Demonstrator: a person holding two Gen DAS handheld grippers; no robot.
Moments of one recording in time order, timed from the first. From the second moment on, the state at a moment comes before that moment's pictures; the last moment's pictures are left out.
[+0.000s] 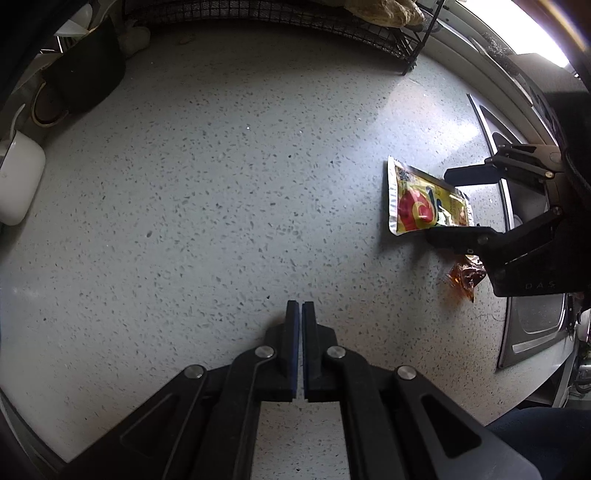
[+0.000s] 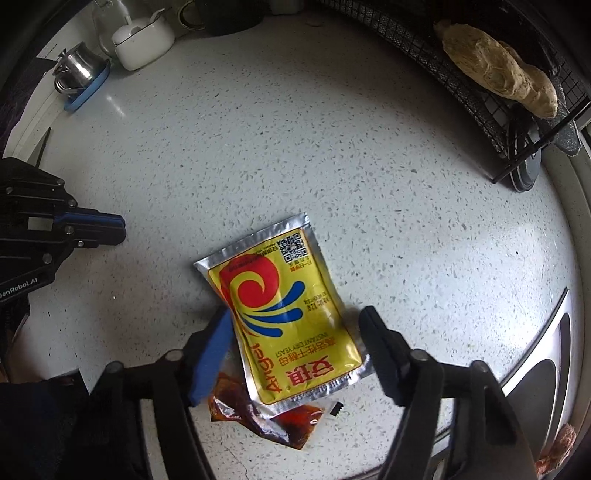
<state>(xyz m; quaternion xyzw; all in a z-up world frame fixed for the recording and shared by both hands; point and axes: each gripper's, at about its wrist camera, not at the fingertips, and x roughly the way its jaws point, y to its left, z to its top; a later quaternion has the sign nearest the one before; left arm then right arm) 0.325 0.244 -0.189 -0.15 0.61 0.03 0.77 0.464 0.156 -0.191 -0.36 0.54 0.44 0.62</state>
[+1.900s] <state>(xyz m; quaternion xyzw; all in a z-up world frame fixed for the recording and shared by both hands) 0.434 0.018 -0.196 0.12 0.62 -0.16 0.76 0.411 -0.074 -0.145 -0.03 0.59 0.14 0.79</state>
